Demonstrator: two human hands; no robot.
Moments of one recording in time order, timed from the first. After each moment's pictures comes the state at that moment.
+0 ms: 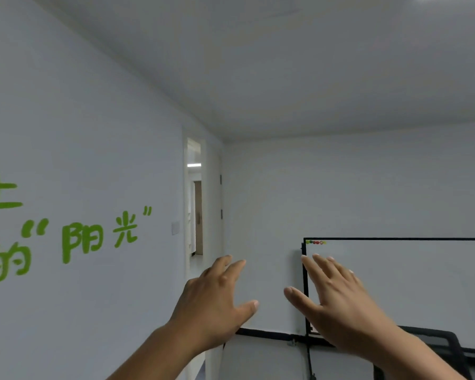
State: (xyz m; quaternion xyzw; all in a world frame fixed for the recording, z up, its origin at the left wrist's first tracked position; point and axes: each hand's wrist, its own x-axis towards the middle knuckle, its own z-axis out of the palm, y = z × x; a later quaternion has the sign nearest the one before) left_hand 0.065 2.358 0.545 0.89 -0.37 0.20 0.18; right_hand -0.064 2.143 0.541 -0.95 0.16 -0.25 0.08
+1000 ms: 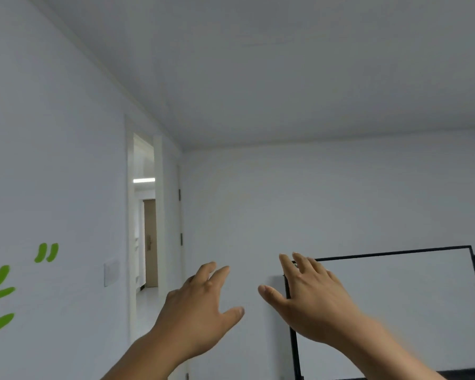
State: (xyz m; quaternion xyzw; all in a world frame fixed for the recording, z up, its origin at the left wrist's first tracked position) left_hand 0.484 2.202 0.571 0.86 -0.43 0.19 0.18; right_hand 0.338 2.026 0.572 -0.93 0.25 -0.27 0.04
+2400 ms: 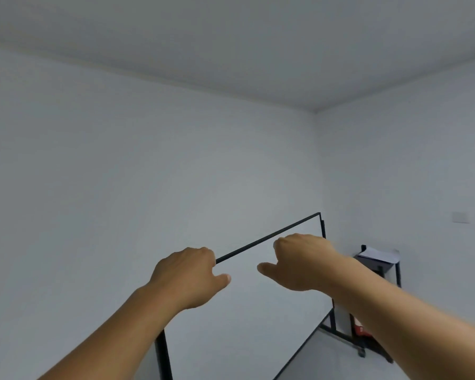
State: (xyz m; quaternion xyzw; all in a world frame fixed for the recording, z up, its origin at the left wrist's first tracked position) left_hand 0.917 1.487 0.576 0.73 -0.67 0.09 0.07; right_hand 0.697 1.444 0.574 -0.80 0.59 -0.11 -0.09
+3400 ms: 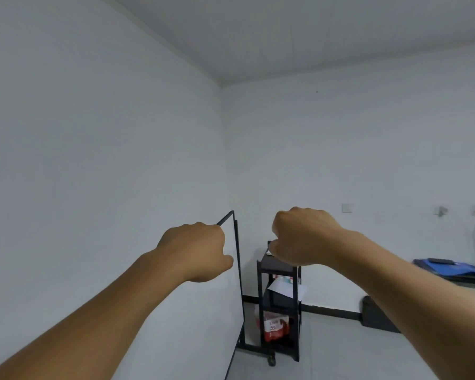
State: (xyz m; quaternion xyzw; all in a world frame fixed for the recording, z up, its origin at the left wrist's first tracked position) left_hand 0.831 0.866 0.575 0.49 -0.86 0.10 0.06; right_hand 0.638 0.942 0.584 -0.65 0.74 -0.06 -0.16
